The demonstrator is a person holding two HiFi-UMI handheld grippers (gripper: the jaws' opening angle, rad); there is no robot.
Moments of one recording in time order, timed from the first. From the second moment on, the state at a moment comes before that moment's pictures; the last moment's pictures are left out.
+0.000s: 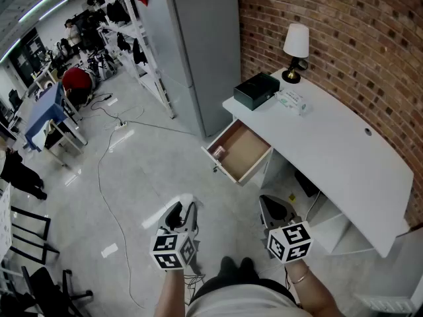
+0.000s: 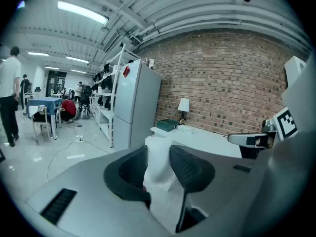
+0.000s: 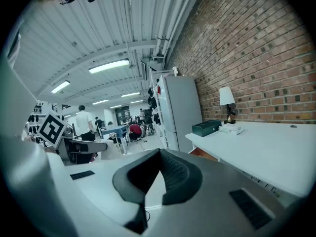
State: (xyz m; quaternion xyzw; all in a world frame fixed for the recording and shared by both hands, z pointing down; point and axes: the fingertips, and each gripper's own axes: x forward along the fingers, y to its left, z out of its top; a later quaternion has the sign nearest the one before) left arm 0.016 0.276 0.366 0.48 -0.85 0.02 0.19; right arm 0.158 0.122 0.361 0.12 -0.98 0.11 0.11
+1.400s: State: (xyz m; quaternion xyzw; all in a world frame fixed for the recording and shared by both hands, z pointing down) left arm -0.085 0.183 0.380 0.50 -0.84 0.03 0.19; right arm 0.073 0.037 0.372 0.16 -0.97 0.13 0.10
